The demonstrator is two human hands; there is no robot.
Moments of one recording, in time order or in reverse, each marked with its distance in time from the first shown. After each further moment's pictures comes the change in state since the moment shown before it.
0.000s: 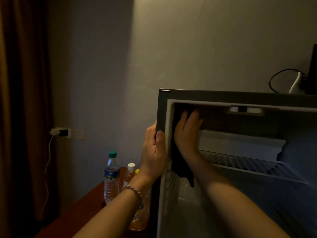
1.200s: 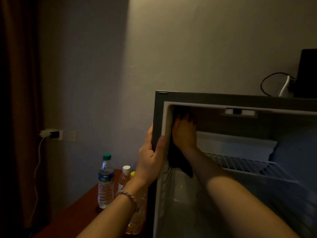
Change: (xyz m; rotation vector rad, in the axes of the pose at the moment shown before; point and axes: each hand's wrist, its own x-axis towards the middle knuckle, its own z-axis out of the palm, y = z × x) left_hand -0.005 0.005 -0.004 -0.096 -0.108 -0.085; right_hand 0.027 0.030 0.005 -0.722 -0.337 0.025
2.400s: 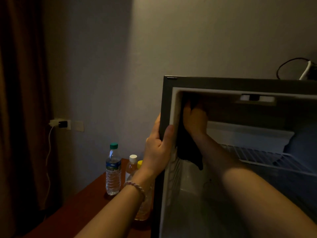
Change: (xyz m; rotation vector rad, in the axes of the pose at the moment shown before) left_hand -0.006 0.002 0.001 0.008 0.026 -0.037; right_hand 0.013 0.003 0.007 0.497 0.154 0.107
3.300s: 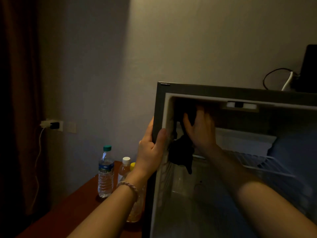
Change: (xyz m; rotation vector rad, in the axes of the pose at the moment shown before) left_hand 0.000 0.003 0.000 0.019 0.023 0.007; right_hand -0.016 0.021 -0.060 -0.324 -0.010 -0.443
